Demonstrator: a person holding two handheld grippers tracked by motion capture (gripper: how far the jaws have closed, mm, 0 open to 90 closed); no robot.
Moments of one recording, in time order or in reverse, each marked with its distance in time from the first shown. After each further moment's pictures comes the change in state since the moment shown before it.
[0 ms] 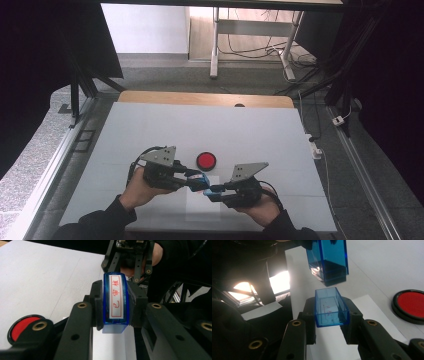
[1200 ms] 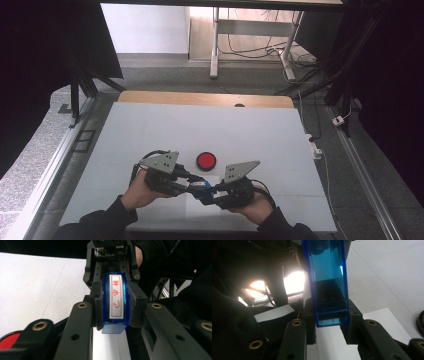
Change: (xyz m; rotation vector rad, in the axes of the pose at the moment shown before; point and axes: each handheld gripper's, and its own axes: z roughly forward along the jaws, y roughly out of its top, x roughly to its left) left arm -0.004 -0.001 0.006 -0.029 -0.096 0.093; right arm 0.002 0.007 0.015 -0.019 0.111 -0.049
